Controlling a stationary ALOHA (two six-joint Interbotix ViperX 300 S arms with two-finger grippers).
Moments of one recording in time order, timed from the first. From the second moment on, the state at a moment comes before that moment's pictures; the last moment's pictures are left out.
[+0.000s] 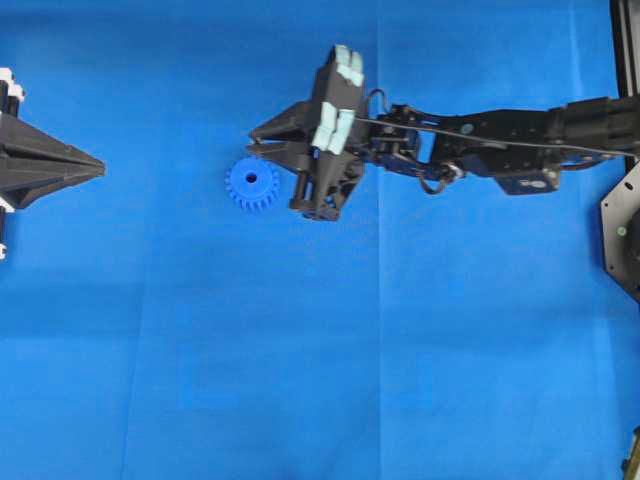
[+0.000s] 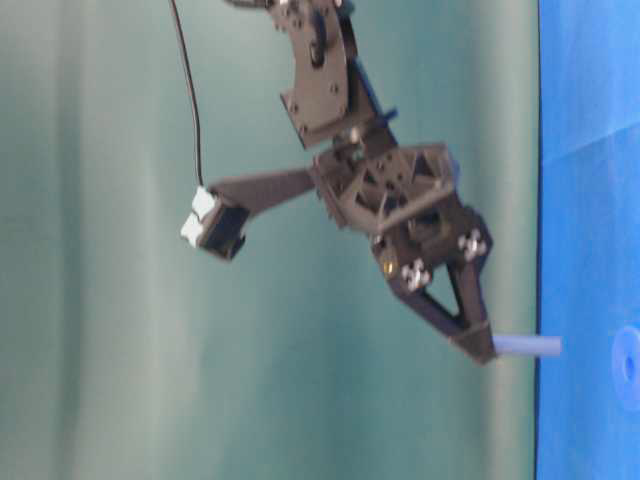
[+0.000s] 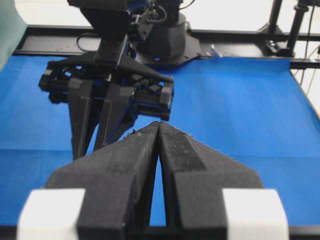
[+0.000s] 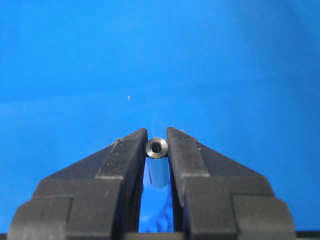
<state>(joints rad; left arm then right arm) 0.00 -0.99 1.20 0.00 -0.23 -0.02 -0.12 0.17 0.50 0.23 -0.31 -0.02</state>
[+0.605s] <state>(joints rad) 0.00 -0.99 1.20 0.00 -0.22 -0.02 -0.11 0.24 0.42 0.23 -0.29 -0.02</state>
